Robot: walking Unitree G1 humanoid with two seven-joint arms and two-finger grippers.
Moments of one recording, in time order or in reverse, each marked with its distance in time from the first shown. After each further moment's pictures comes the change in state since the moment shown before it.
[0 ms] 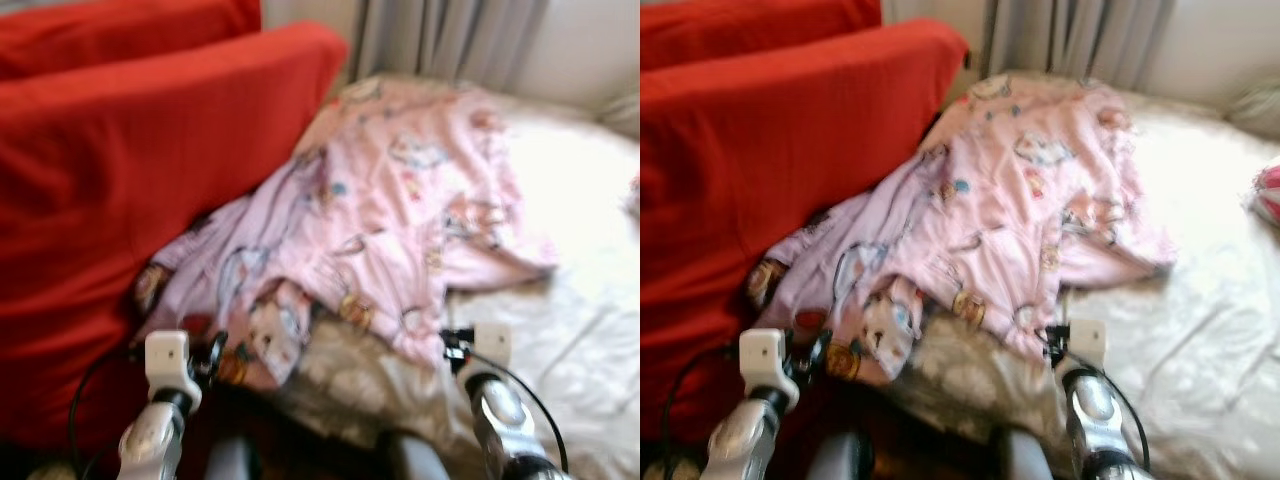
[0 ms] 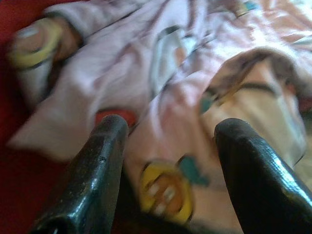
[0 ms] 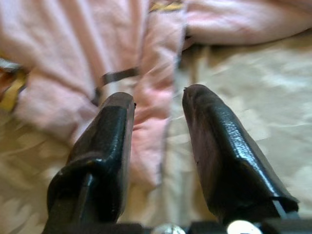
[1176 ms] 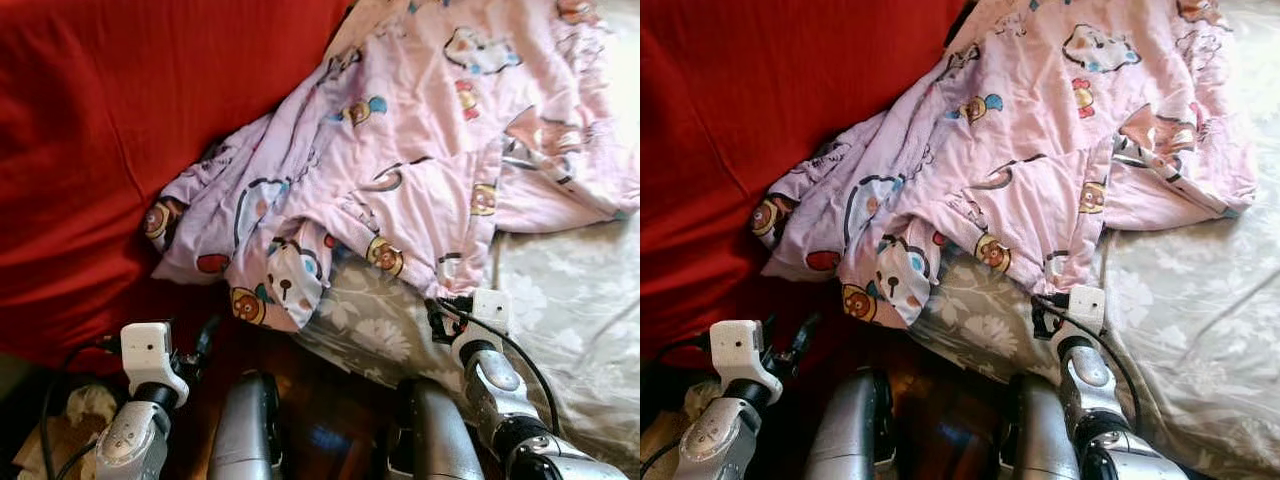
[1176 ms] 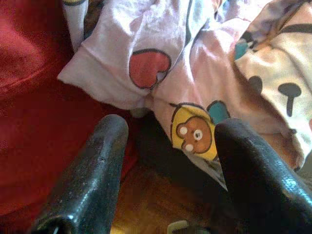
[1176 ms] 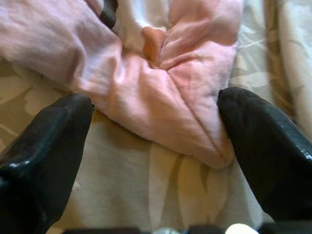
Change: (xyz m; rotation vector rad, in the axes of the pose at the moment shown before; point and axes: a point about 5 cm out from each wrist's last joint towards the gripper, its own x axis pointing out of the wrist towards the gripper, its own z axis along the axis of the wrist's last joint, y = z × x) left arm -0.022 -0.002 0.045 -0.017 -0.064 -0.003; right arm 0.019 0.011 0.034 0.060 -0.030 0.000
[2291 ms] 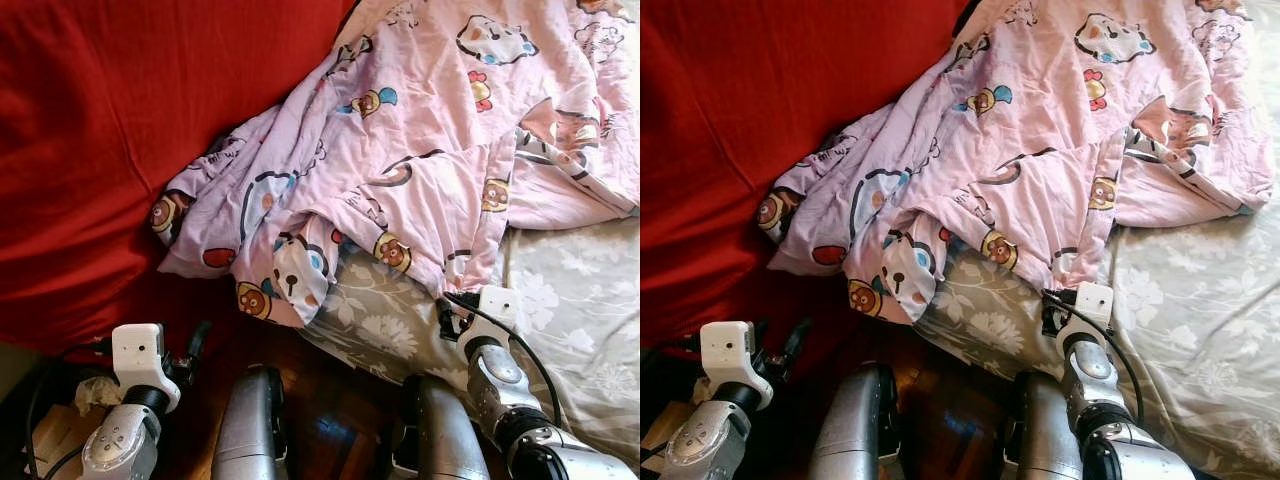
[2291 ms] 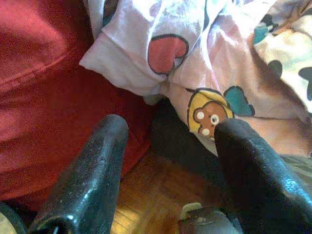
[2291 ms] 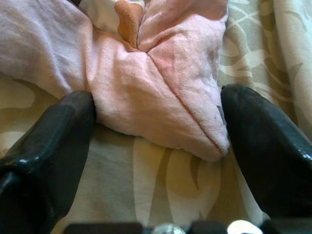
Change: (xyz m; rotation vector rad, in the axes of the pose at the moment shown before) left arm -0.007 0.005 0.005 0.019 0.040 0.015; right arm 0.003 -0.008 0.003 0.024 0.047 -0.106
